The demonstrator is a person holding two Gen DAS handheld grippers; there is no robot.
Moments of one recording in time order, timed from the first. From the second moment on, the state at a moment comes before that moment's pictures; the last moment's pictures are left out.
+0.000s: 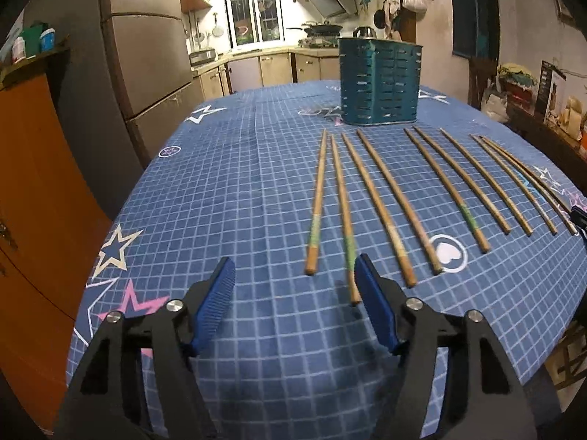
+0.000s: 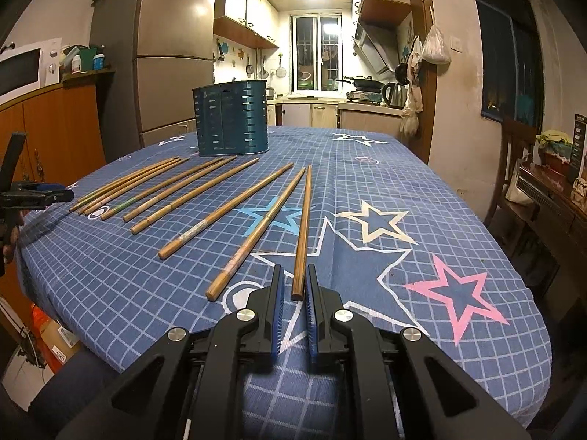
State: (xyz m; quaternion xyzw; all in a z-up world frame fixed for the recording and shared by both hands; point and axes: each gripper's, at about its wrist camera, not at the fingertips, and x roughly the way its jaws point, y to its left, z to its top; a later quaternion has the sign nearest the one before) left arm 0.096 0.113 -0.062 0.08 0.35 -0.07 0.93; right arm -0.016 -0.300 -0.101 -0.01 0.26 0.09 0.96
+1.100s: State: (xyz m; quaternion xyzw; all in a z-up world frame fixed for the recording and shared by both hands) left arm 0.114 0.095 -0.072 0.09 0.39 -0.09 0.91; right arm -0.009 -0.298 -0.099 -0.01 0.26 0.09 0.96
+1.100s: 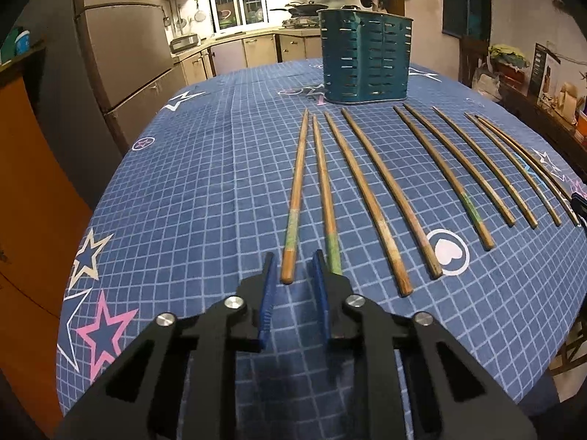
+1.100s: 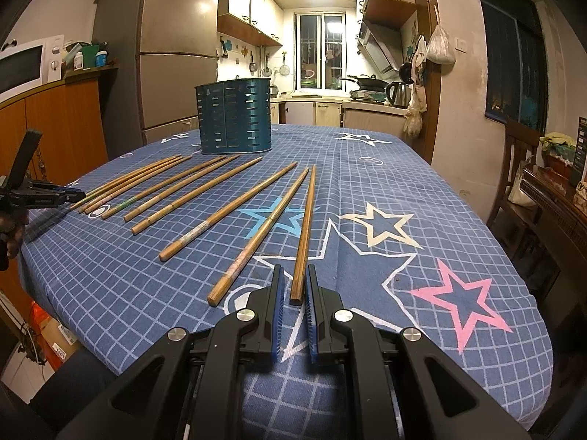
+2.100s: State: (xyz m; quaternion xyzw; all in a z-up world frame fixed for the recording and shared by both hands) left arm 0.084 0.100 0.004 0.06 0.24 -0.09 0.96; right arm -0.039 -0.305 -0.027 -0.03 0.13 0.06 0.99
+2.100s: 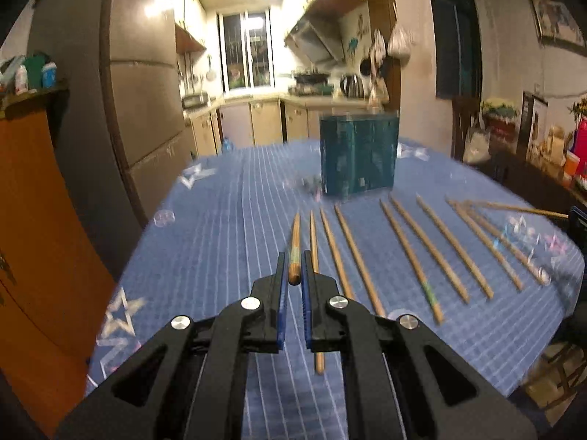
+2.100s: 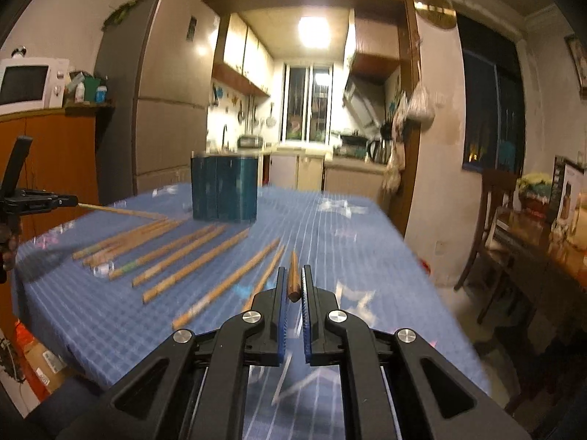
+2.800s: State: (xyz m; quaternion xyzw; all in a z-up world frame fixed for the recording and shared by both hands) left arm 0.172 0.044 0.138 0.06 0.14 -0.13 0.98; right arm 0.103 -0.331 0.123 0.01 0.09 0.14 0.99
